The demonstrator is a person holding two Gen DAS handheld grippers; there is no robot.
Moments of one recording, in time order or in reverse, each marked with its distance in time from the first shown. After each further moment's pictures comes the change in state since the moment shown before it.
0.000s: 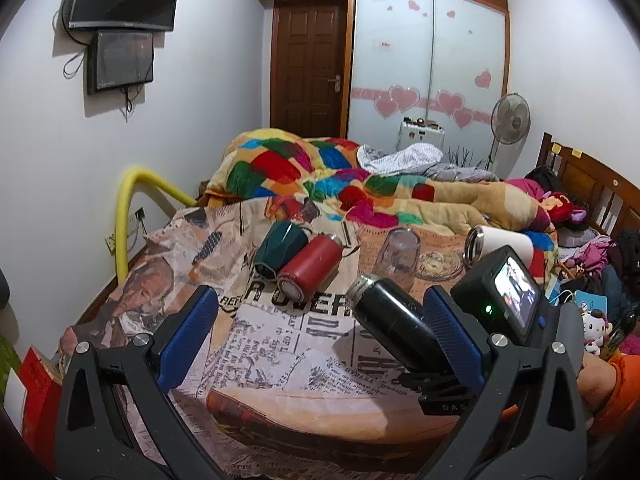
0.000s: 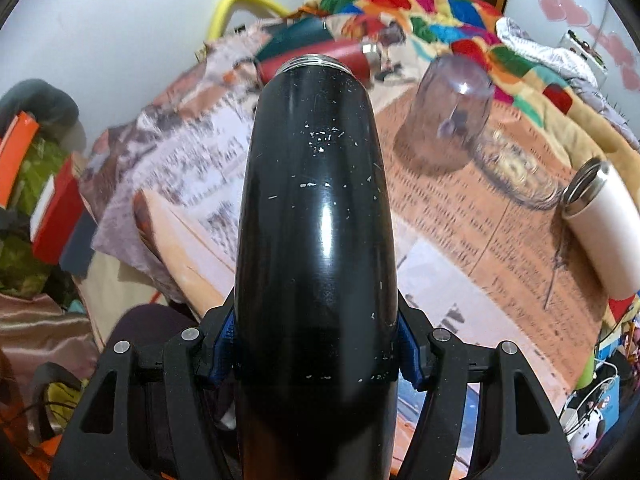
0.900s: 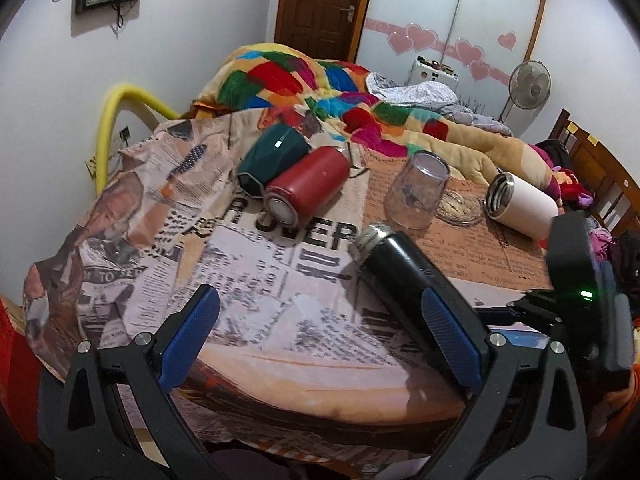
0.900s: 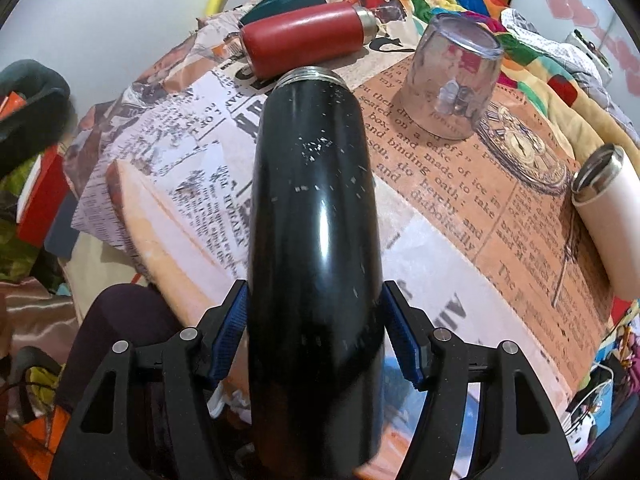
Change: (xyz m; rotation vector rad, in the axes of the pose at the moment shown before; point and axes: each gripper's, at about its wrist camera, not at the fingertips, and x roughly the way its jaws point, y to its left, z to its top) left arm 0.079 0.012 -0.032 -0.103 0.276 -0.049; right arm -0.004 -0.012 -0.015 -0.018 0.015 -0.004
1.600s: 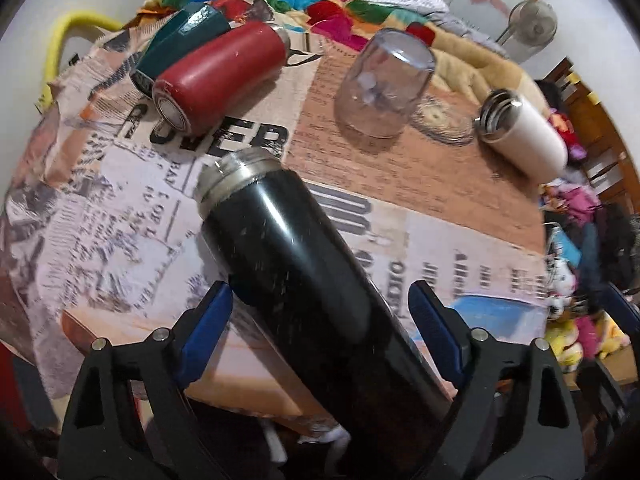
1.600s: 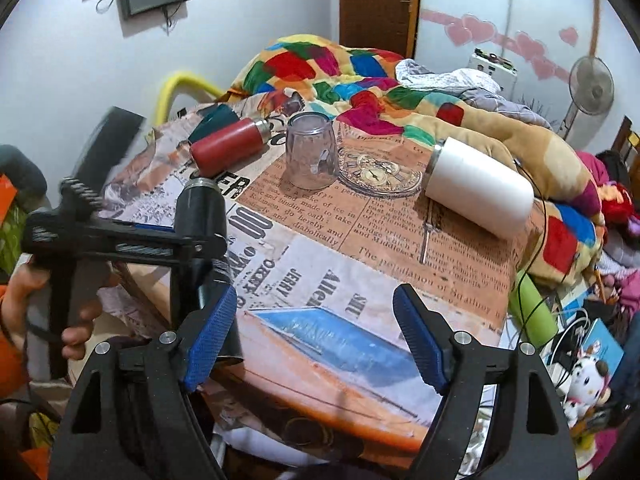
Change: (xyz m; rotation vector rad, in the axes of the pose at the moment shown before) left arm 0.093 -0.048 -0.002 -0.004 0.383 -0.088; right arm -0.104 -0.029 -0.067 0.217 -0.345 -0.152
